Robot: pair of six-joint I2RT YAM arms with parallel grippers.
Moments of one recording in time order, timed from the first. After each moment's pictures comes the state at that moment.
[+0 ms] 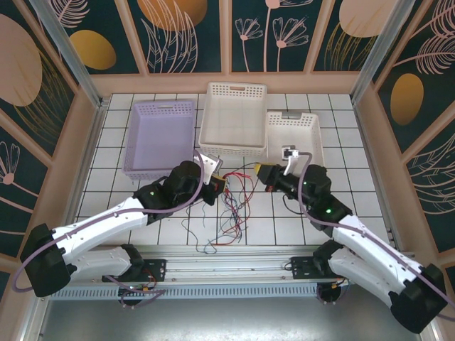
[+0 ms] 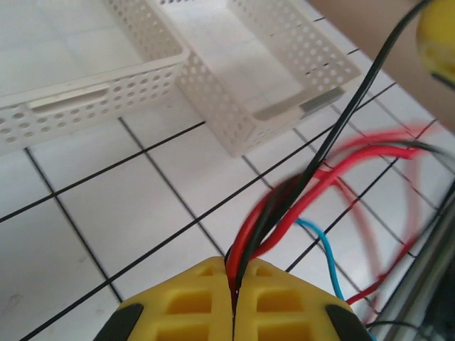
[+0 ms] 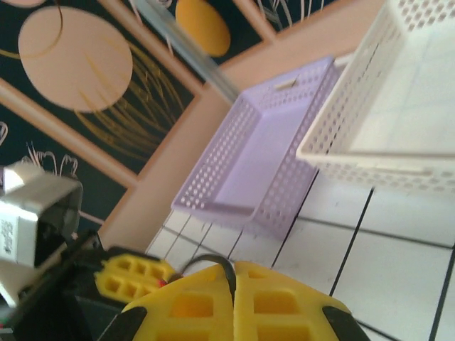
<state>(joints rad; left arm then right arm) -0.91 1.14 0.80 -0.20 0.02 -0.37 0.62 0.77 0.53 0.11 -0.23 0.67</state>
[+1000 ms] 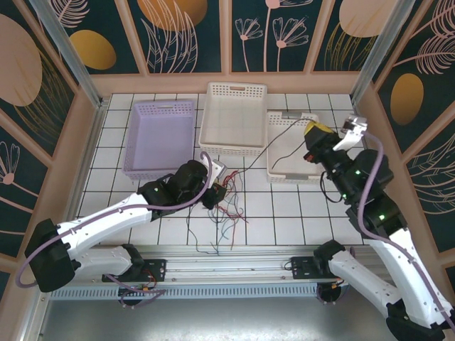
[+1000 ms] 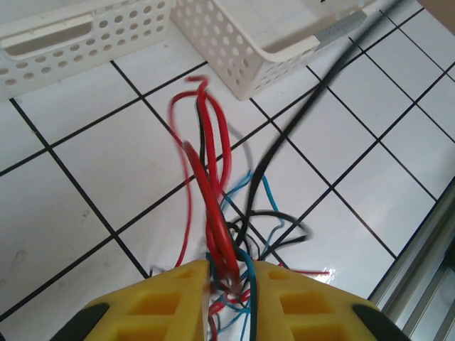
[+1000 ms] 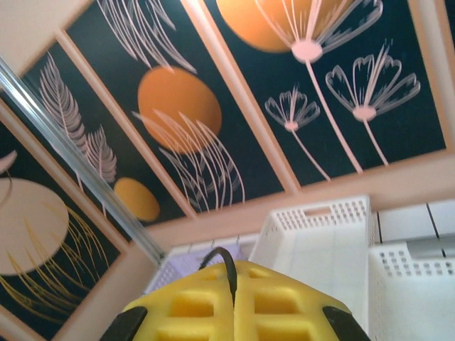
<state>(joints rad) -0.91 1.19 0.85 -0.37 0.05 -0.32 0.52 0.68 1.09 -0.34 0.14 0.49</state>
